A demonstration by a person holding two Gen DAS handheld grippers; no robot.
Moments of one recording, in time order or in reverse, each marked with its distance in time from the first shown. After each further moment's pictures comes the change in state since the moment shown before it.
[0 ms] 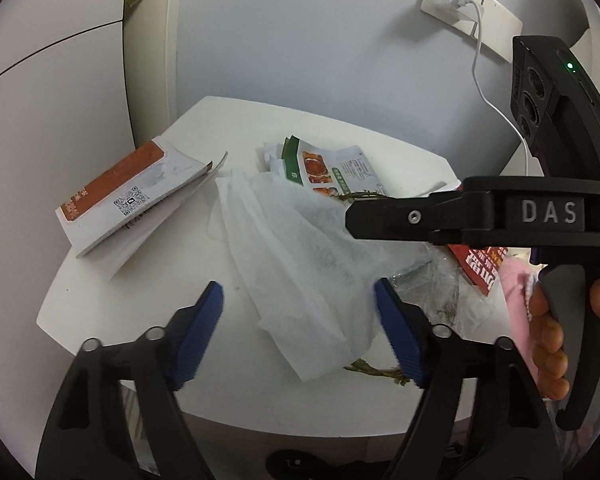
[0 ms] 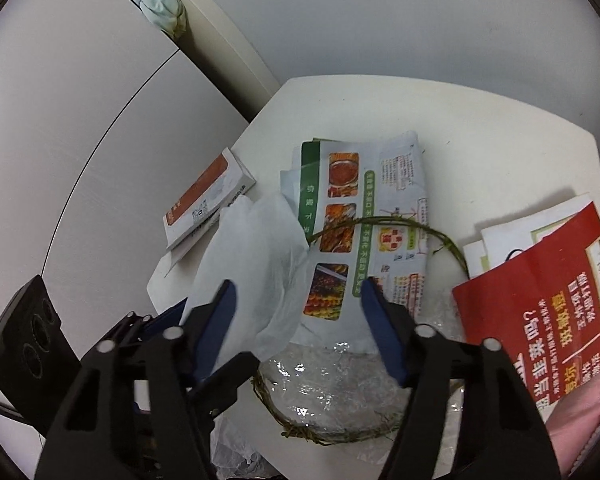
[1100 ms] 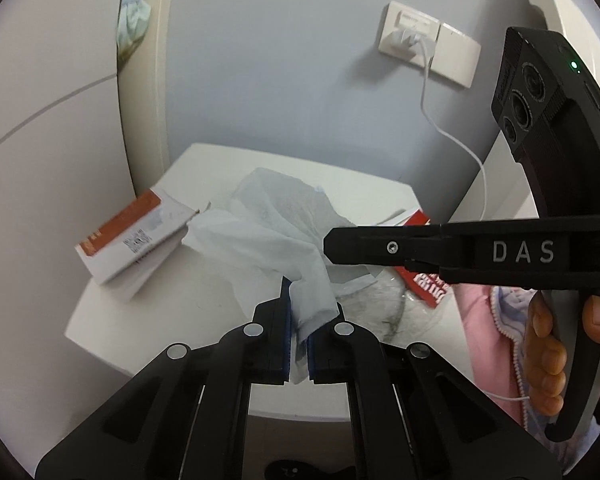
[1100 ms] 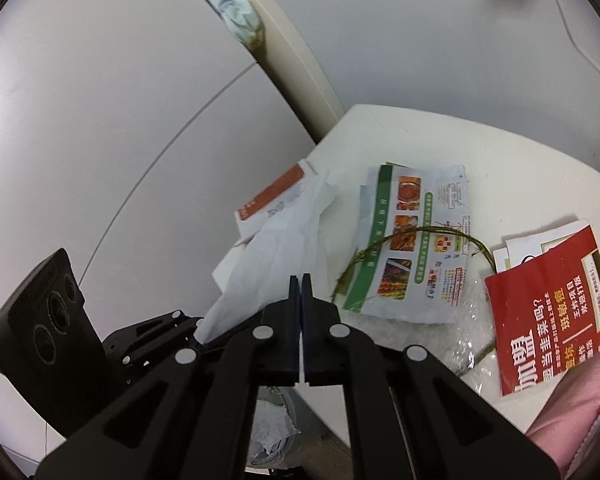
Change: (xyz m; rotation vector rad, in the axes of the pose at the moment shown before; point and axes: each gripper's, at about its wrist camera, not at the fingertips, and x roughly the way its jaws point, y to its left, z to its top) left arm -0.060 -0.028 0.011 0.048 -0.103 -0.017; right arm -0.054 0.046 -0.019 -0.114 -0.064 0.114
